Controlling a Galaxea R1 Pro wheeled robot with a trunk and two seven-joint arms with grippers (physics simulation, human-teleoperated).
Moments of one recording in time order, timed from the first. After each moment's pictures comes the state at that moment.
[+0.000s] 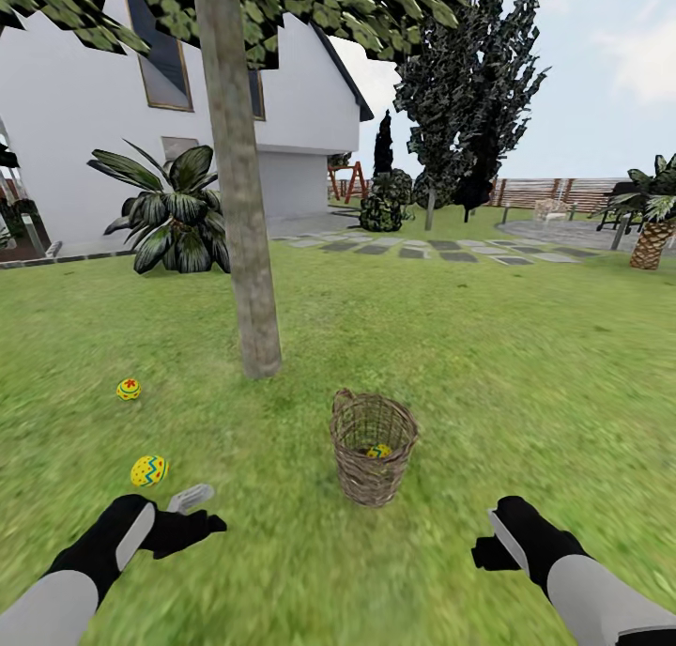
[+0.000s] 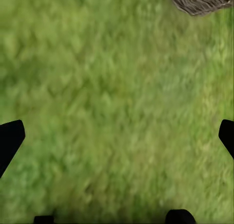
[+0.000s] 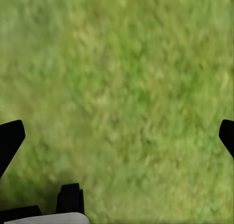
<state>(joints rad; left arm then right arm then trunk) -0.62 0.21 0.04 -0.53 0.30 0.79 -0.25 -0.69 -0.15 0.14 -0.36 -0.09 0.77 -0.06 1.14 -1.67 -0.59</state>
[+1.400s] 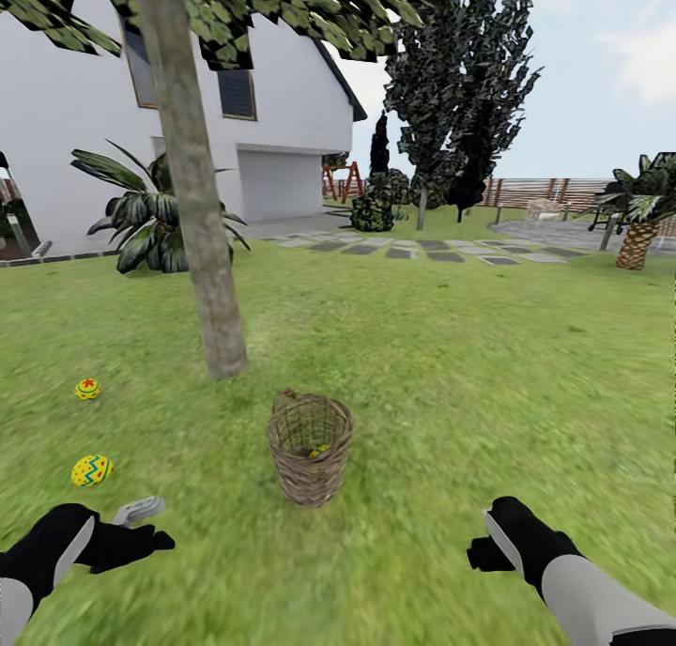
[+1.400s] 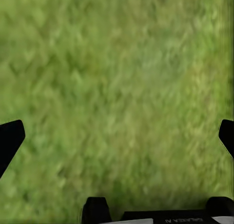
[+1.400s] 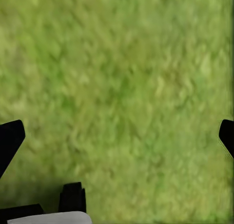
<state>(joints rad) -0.62 0.38 0.03 -0.47 0.13 0.78 -0.46 -0.69 -0.13 0.14 -0.36 -0.09 0.77 -0.07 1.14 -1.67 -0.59</state>
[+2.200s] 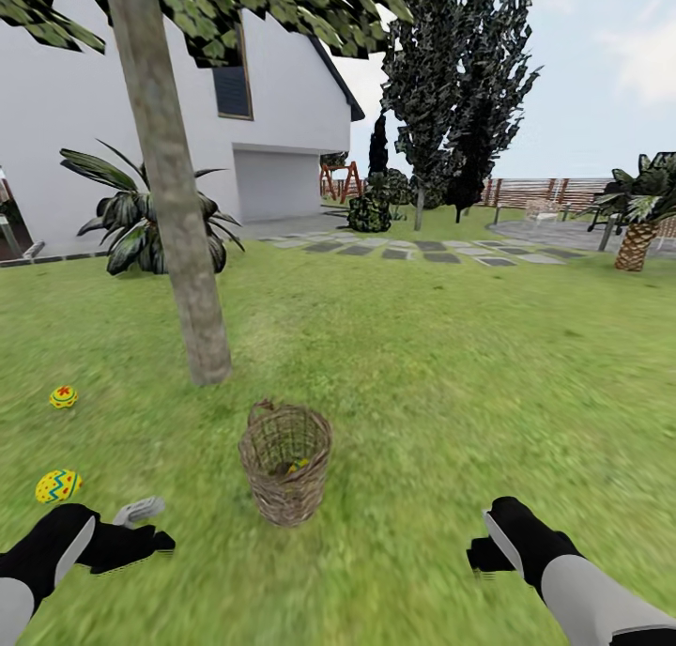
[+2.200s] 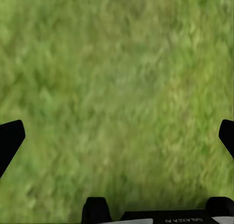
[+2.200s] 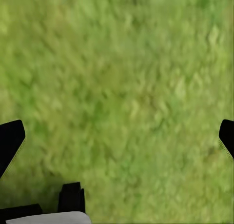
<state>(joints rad) -0.62 0.38 0.04 -0.47 0.13 0.78 -0.46 -0.69 -0.13 0.14 -0.36 -0.09 0.77 -0.07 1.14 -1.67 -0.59</state>
